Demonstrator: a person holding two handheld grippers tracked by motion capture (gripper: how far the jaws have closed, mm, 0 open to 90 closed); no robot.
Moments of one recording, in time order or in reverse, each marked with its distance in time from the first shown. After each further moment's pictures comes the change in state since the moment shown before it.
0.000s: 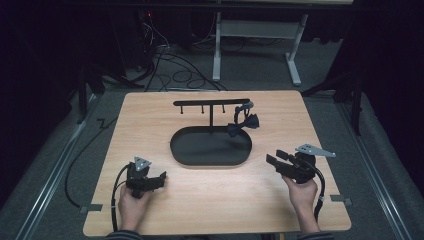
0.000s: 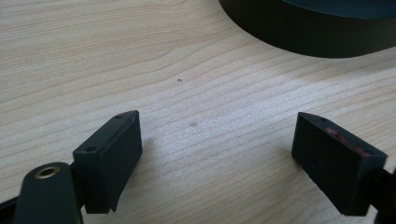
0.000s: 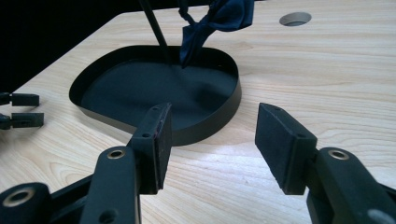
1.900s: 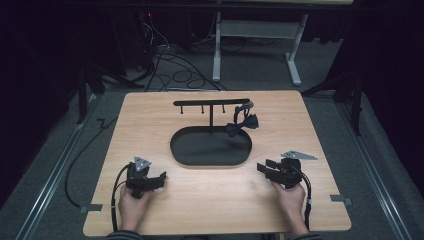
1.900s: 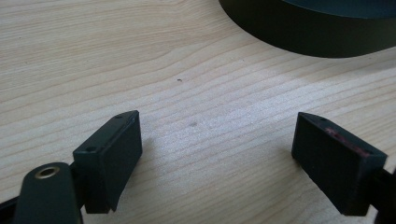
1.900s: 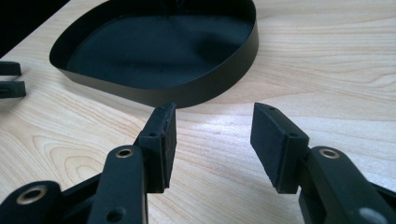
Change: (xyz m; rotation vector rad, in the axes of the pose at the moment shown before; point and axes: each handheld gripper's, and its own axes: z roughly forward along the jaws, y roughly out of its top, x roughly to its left) left arm 0.000 0.000 0.000 -0.003 0.001 -0.001; right arm 0.004 -0.029 0.035 0.129 0.003 0.038
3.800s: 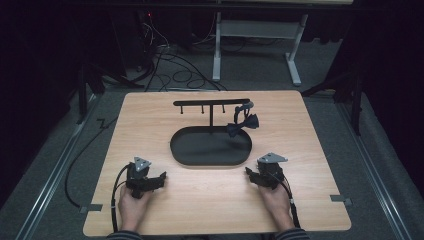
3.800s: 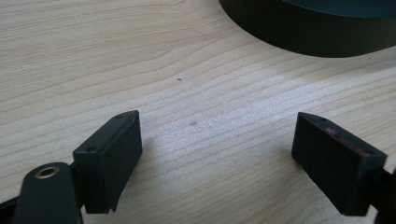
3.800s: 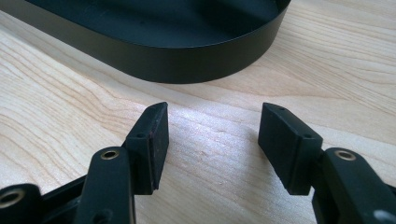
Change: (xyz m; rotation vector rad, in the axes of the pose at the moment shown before) left arm 0.000 0.000 -0.001 0.002 -0.002 0.000; right arm 0.027 -0.010 0.046 0.095 -0.194 -0.260
